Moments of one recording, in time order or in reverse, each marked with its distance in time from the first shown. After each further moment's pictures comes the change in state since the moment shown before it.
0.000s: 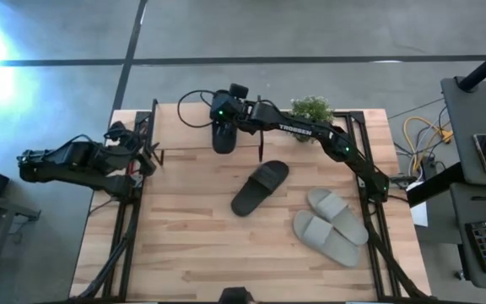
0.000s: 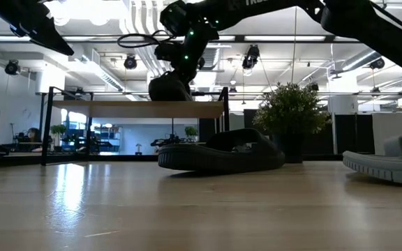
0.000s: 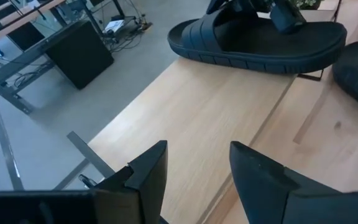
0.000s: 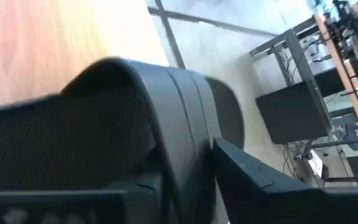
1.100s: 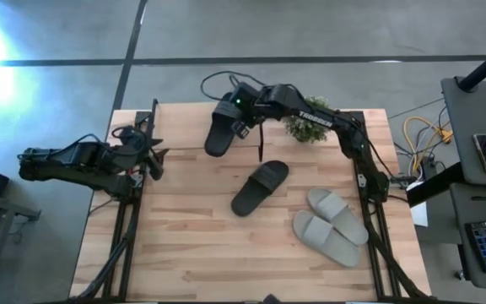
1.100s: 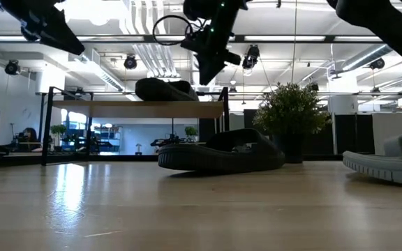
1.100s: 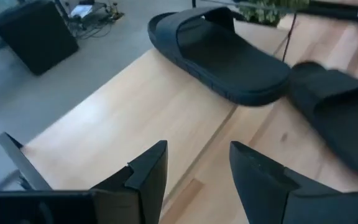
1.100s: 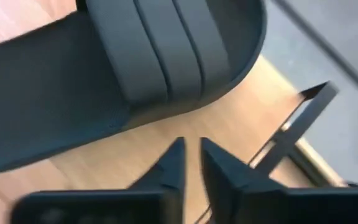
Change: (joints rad) left arm 0.001 0.079 0.007 0.109 0.127 -0.123; right arm -0.051 -0.150 0.040 -0.518 -0.322 0.669
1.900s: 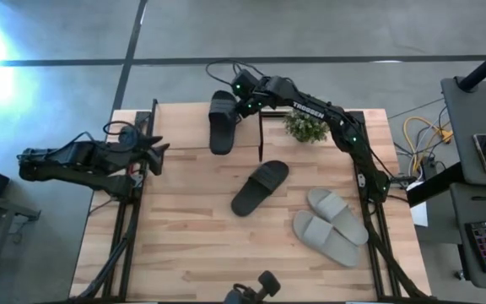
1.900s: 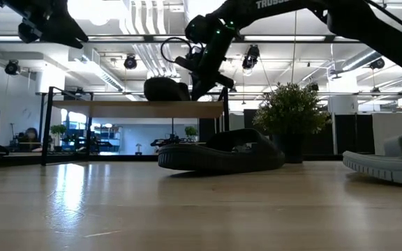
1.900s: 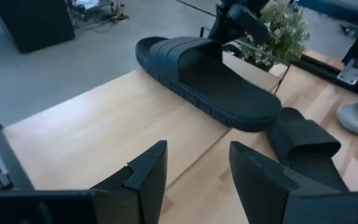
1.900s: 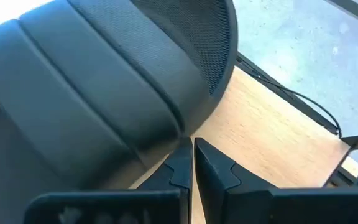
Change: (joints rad) left arm 0.001 -0.010 0.010 0.075 -0.019 -0.141; right arm -0.122 0.088 0.000 0.186 -0.175 0.062
